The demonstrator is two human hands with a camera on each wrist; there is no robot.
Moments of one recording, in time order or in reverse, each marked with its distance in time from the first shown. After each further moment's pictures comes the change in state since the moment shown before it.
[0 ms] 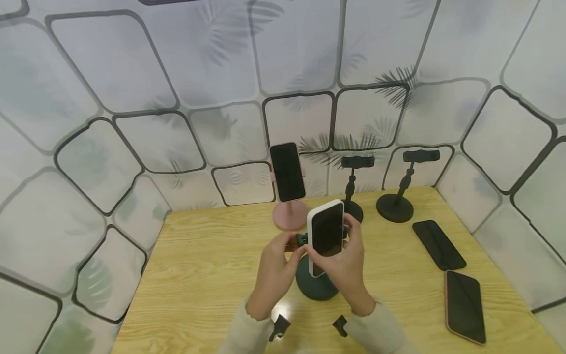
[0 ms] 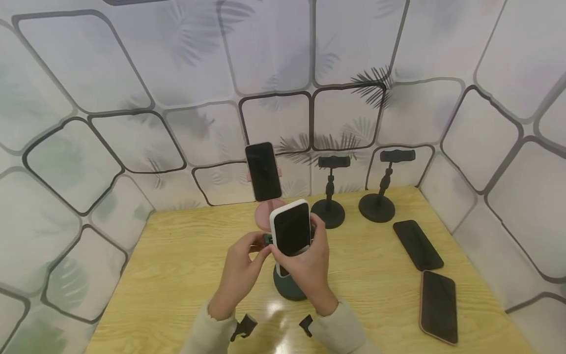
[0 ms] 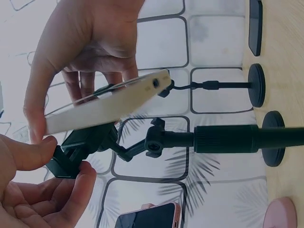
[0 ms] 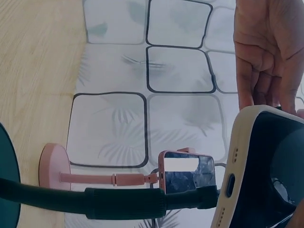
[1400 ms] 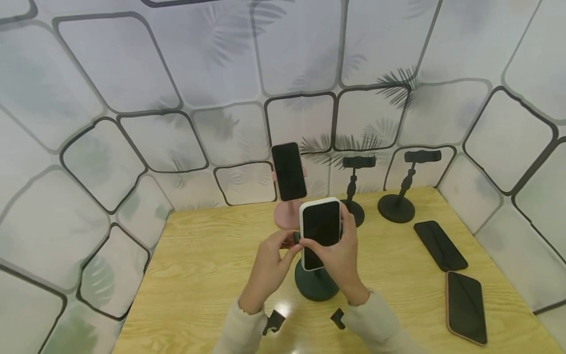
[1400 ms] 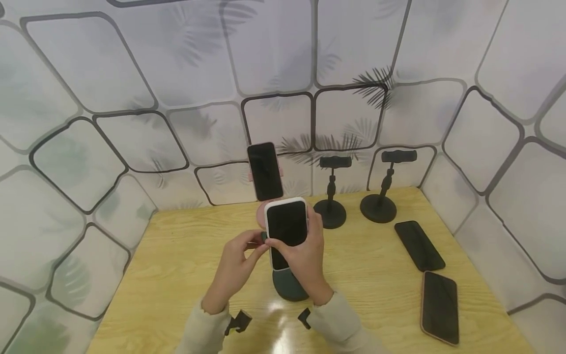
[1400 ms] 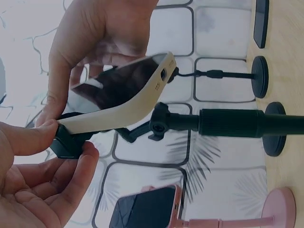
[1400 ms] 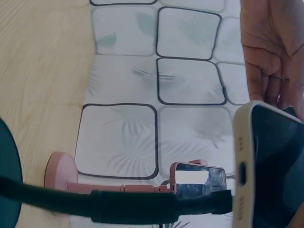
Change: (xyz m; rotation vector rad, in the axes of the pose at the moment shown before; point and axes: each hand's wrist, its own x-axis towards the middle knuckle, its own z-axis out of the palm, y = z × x) left_hand 0.004 -0.007 -0.013 -0.016 -0.076 0.019; right_hand 0.009 0.005 0.011 0.101 -0.011 -0.034
